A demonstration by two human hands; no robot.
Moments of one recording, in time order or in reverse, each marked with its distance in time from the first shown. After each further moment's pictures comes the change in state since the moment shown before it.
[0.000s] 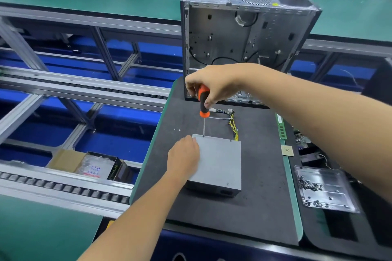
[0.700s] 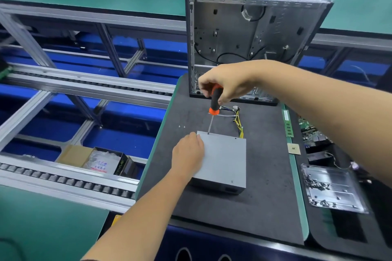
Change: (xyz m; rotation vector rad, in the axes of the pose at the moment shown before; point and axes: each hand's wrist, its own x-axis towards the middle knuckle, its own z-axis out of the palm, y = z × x) left_hand 0.000 0.003 -0.001 -0.107 -0.016 -0.106; right_hand -0.005 0.017 0.004 0.053 -0.056 -0.029
